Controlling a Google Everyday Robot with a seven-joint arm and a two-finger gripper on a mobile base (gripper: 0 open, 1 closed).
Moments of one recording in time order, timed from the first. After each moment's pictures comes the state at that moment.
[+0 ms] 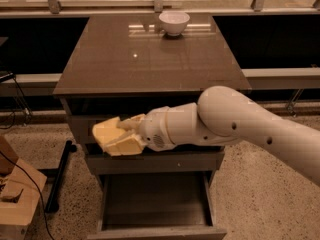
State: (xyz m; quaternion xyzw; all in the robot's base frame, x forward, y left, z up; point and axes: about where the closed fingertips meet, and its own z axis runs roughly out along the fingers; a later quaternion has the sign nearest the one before) arm 0.473 0.091 0.812 -0.48 0.70 0.36 0.39
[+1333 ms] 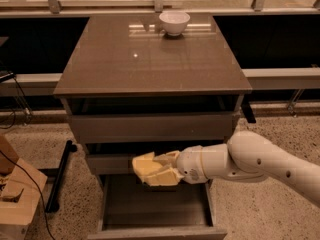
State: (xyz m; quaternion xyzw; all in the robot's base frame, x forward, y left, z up) arm 0.459 0.002 0.680 -0.42 0.74 0.39 0.34
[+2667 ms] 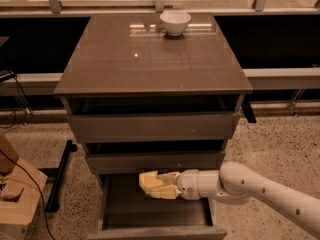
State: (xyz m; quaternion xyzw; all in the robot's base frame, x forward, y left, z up) arm 0.484 -0.008 0.524 -0.34 0.76 0.45 0.33
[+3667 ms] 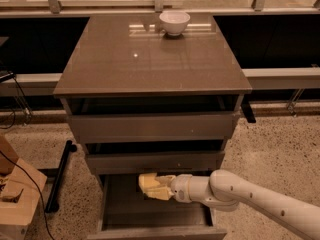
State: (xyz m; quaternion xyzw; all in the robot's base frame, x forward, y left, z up) arm 0.510 0.000 0.468 -0.30 0.79 0.41 0.35
